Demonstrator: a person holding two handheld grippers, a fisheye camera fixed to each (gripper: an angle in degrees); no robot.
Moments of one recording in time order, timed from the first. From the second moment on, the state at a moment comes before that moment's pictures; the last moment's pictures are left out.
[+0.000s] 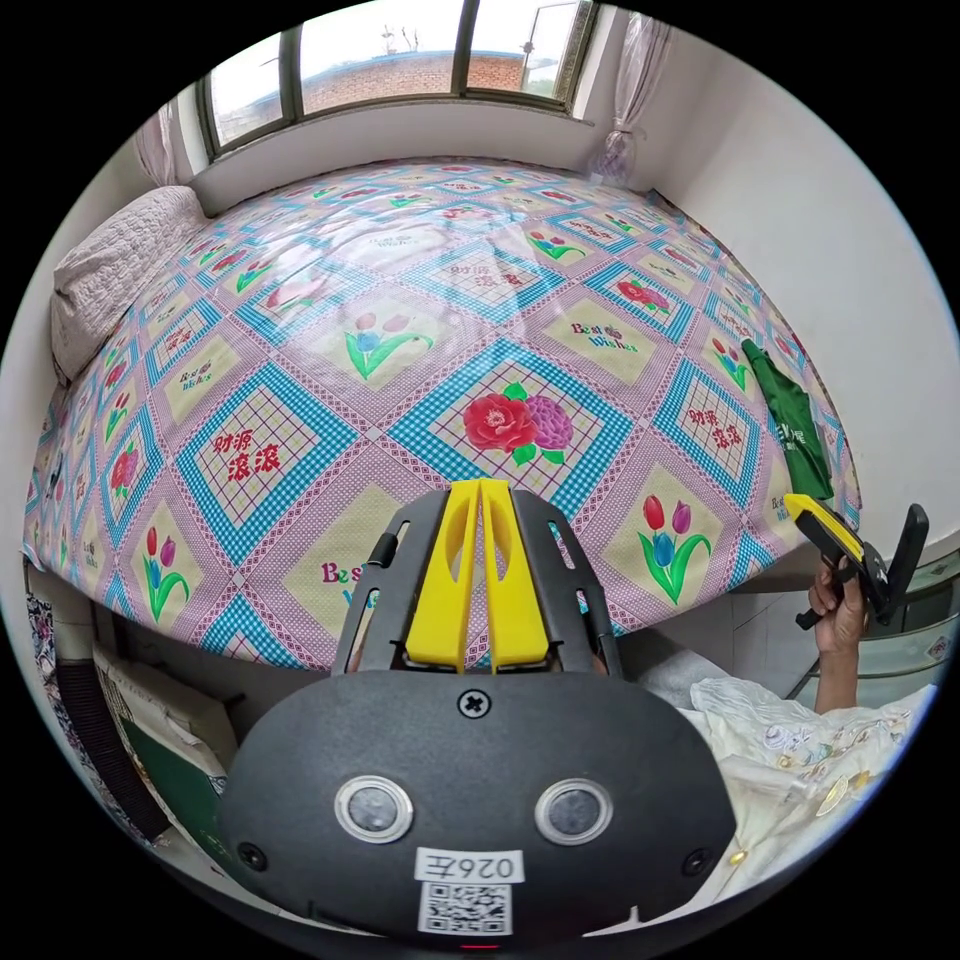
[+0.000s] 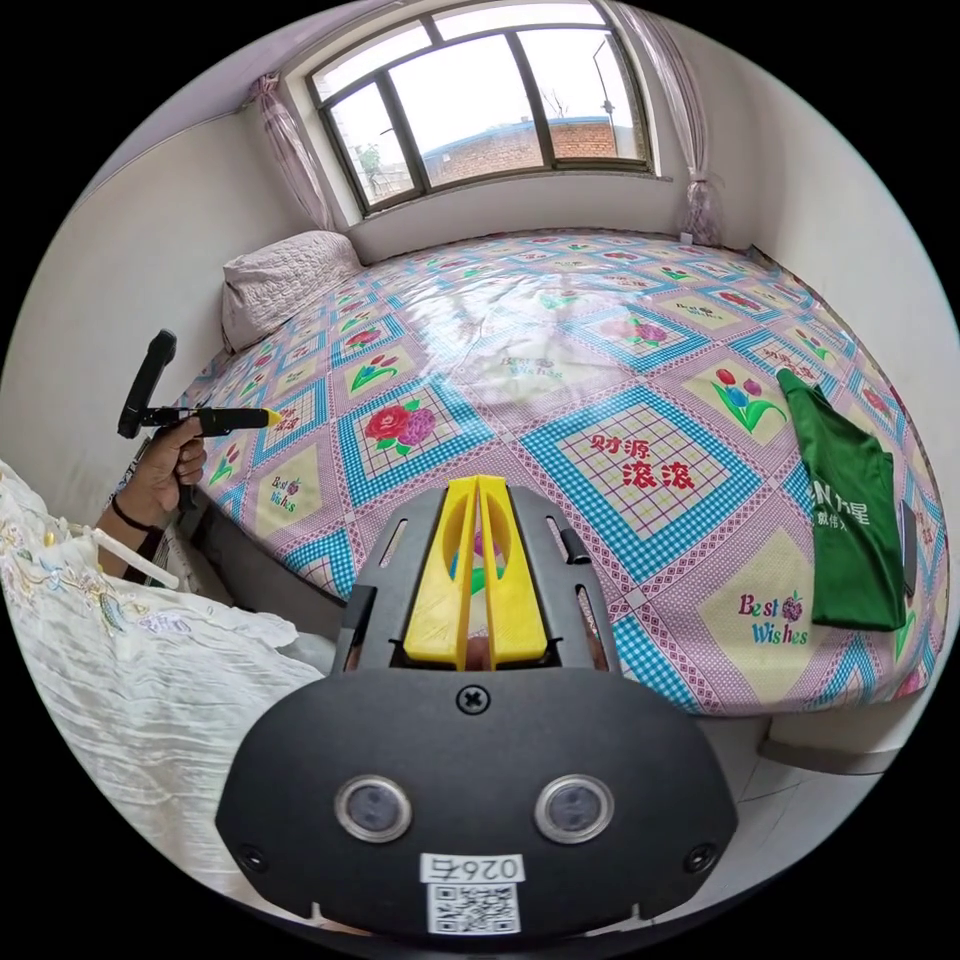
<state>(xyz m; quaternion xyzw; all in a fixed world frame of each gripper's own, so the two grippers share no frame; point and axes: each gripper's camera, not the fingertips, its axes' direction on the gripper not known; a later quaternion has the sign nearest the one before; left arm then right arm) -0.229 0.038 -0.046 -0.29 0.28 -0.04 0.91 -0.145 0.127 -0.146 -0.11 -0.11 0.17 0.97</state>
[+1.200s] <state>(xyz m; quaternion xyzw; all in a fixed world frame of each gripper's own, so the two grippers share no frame) -0.193 0.016 0.001 -0.30 0.31 -0.05 0.90 -0.045 0.183 -0.160 -0.12 -0.03 0.28 0.95</state>
